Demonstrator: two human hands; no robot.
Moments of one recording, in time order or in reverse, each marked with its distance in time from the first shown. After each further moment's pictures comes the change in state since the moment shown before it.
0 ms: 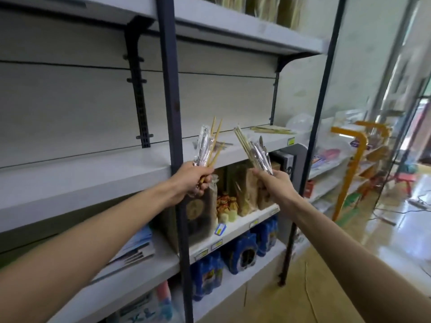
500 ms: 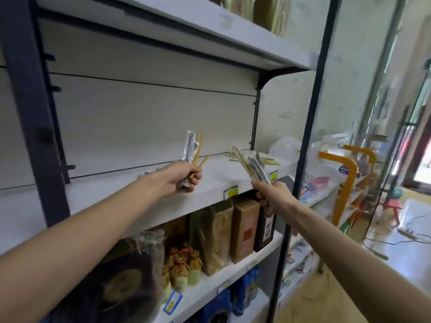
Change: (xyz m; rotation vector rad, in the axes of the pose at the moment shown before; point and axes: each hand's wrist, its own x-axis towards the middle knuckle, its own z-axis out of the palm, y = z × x) left_hand 0.297 0.043 0.069 -0.120 0.035 -0.162; right_hand 0.272 0.030 -0.123 -0.098 0.037 0.092
